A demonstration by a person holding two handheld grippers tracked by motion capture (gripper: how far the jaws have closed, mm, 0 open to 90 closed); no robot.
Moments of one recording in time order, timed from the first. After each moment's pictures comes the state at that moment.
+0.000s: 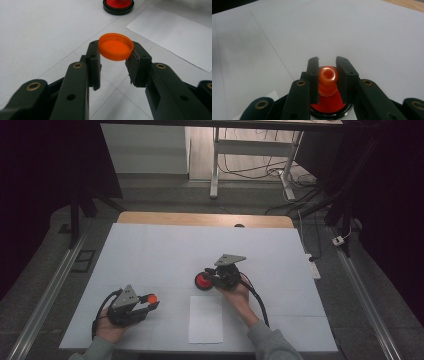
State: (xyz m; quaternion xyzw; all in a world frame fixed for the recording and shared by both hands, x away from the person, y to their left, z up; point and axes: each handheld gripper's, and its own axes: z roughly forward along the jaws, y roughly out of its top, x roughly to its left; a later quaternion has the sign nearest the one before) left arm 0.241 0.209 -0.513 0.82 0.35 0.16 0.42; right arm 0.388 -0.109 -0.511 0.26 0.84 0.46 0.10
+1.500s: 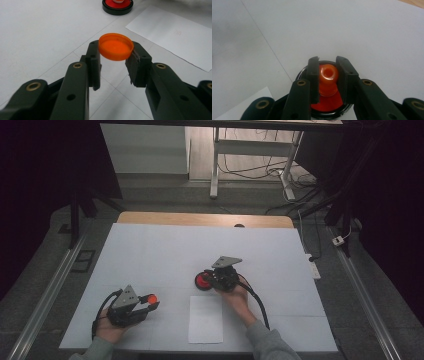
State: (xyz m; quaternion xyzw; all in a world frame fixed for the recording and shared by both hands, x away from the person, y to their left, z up) left arm 0.240 0.209 -0.512 0.82 0.34 0.16 0.42; right arm 0.388 -0.104 -0.520 0.26 0.85 0.44 0.12
